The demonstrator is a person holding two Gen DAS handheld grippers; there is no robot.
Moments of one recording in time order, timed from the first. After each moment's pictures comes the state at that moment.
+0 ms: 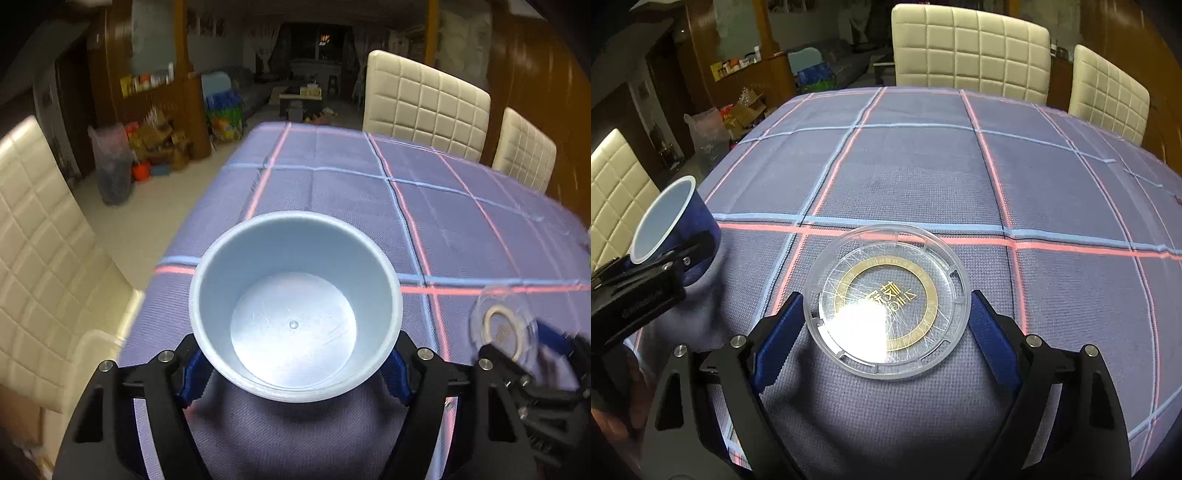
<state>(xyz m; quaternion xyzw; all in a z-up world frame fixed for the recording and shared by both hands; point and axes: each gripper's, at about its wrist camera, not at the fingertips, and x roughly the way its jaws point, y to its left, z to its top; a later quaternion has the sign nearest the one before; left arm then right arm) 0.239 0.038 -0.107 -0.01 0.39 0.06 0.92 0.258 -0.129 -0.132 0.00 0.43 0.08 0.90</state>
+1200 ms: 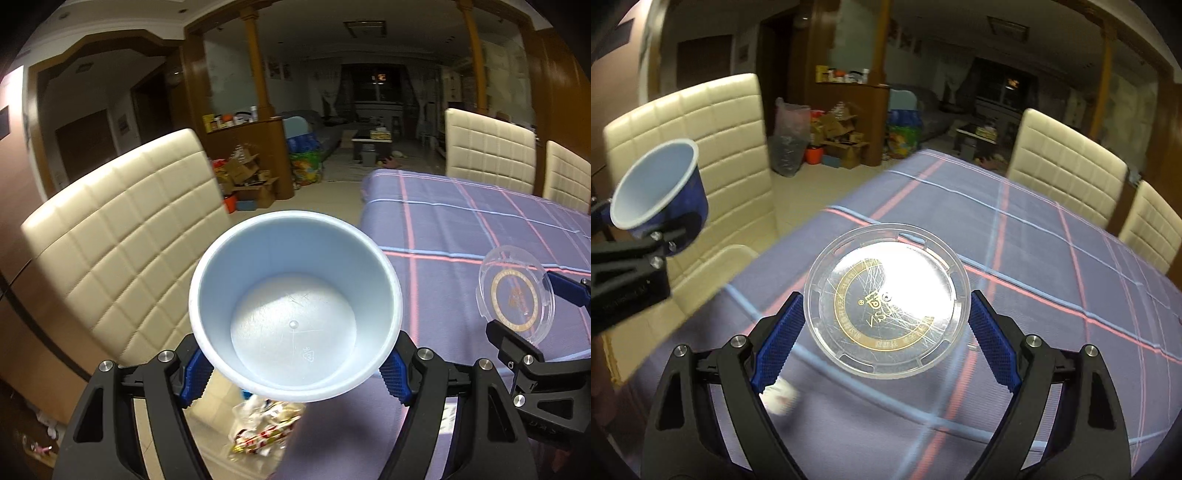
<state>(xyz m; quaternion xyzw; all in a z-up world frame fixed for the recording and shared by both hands) 0.085 0.153 -0.060 0.01 0.32 0.20 0.93 0.152 0.011 -0.087 -0.14 0.31 0.22 0.92</state>
